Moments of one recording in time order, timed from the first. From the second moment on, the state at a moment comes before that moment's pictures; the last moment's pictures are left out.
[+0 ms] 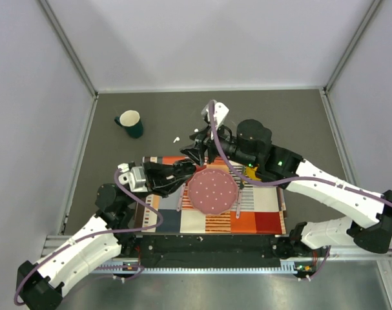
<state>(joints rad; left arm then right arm) -0.67 0.58 0.35 0.76 0.57 -0.18 1.04 1.23 1.30 -0.13 -0.04 0.10</state>
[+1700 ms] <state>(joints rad) -0.51 1.80 1.20 0.31 0.55 -0.72 0.75 0.82 1.05 -0.26 0.26 0.25</state>
